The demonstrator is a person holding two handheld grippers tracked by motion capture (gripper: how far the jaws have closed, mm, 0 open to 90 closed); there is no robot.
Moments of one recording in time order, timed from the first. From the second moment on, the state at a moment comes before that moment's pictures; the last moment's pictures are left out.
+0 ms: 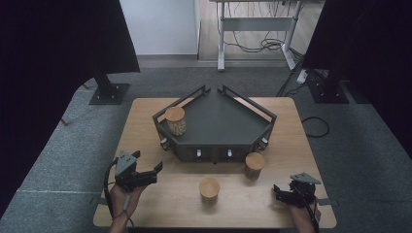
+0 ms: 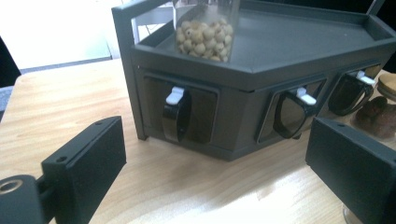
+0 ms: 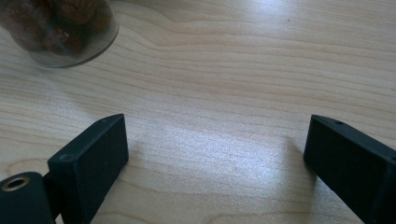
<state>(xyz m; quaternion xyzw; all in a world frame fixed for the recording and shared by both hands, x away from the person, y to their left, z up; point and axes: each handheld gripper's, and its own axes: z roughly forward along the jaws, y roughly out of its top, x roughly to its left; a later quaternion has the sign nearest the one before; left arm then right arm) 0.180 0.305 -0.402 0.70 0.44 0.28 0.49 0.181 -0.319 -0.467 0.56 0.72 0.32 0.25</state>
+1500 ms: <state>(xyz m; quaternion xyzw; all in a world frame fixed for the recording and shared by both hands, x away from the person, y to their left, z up) 0.175 0.306 -0.445 0.72 0.47 0.26 0.43 0.181 -0.318 -0.467 0.56 0.72 0.32 0.25</state>
